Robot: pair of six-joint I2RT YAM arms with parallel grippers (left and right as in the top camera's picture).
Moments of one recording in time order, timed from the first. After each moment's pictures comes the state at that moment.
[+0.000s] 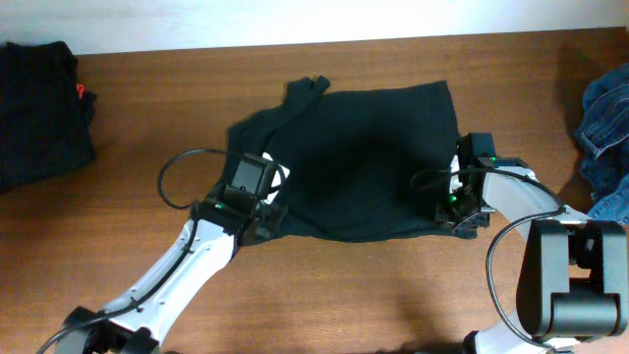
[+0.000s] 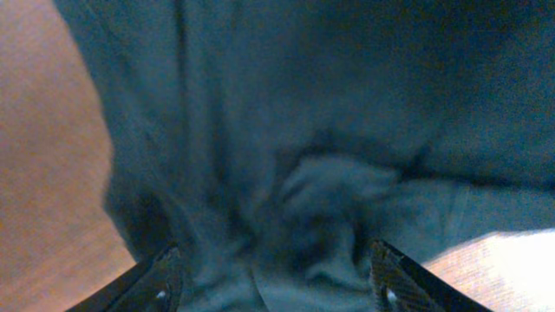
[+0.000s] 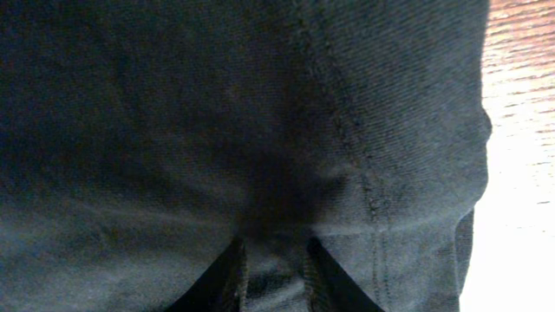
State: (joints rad) left arm -0.45 1.51 0.90 -0.49 -0.16 0.14; right arm -0.07 1.75 0.96 -0.75 -0.05 0.13
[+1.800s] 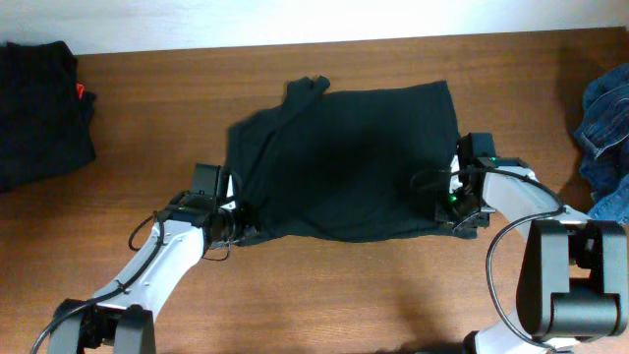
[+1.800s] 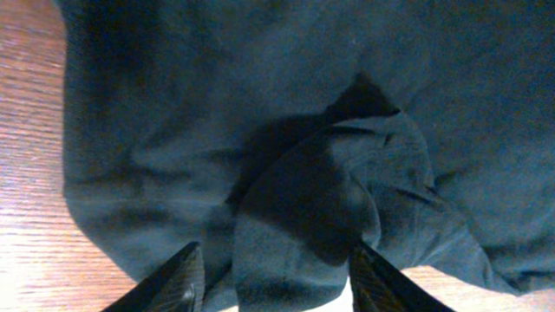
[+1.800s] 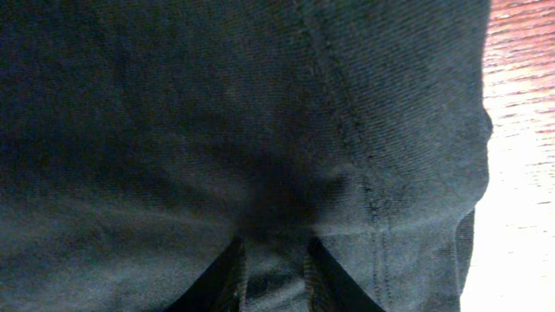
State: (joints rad) left arm -0.21 1.53 0.78 -0.47 0.20 -0.48; right arm -0.07 1.75 0.96 -0.75 -0.05 0.13
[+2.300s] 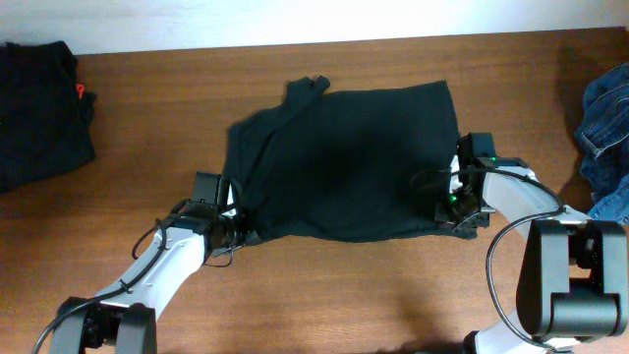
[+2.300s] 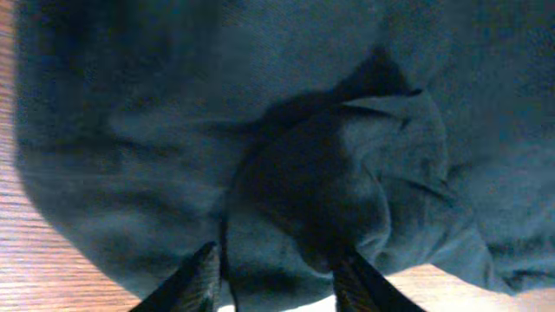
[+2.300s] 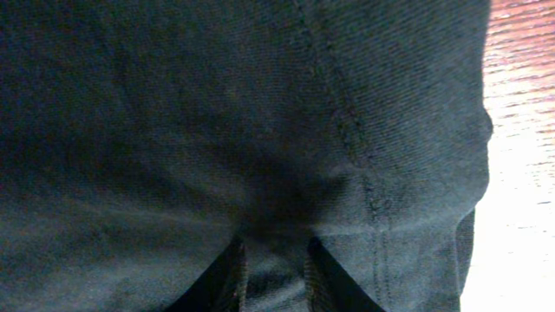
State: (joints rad) left arm -0.21 1.53 0.71 -0.40 0.25 -0.54; right arm -0.07 1.75 0.96 -0.75 -0.05 0.13
